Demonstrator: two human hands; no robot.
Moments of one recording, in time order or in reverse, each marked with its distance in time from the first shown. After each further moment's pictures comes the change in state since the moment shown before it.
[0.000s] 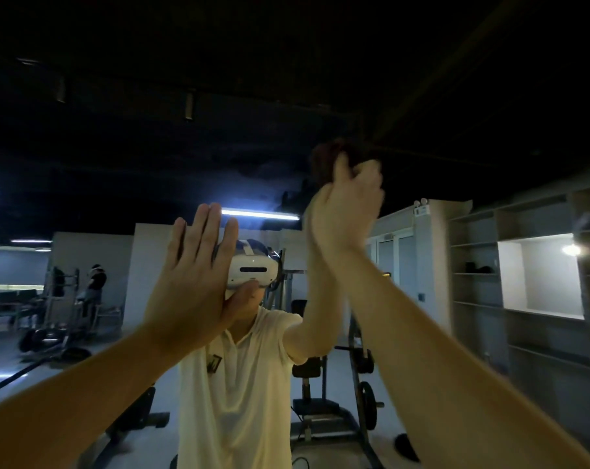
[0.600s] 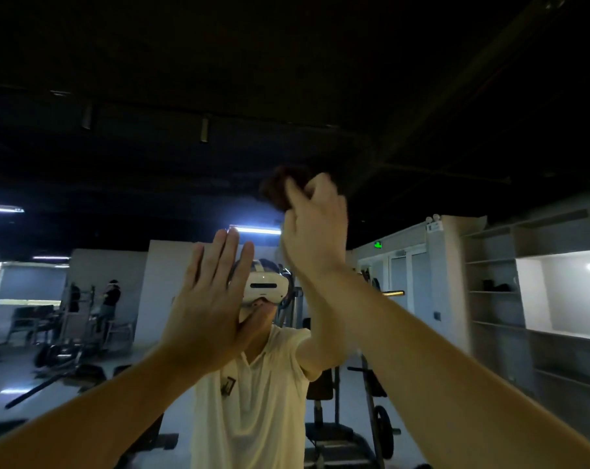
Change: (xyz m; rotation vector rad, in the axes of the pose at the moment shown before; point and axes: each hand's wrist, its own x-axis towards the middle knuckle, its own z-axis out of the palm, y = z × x) left_hand 0.000 -0.003 0.002 -0.013 -0.011 0.009; right_hand -0.008 -0.041 0.003 0.117 -0.088 -0.351
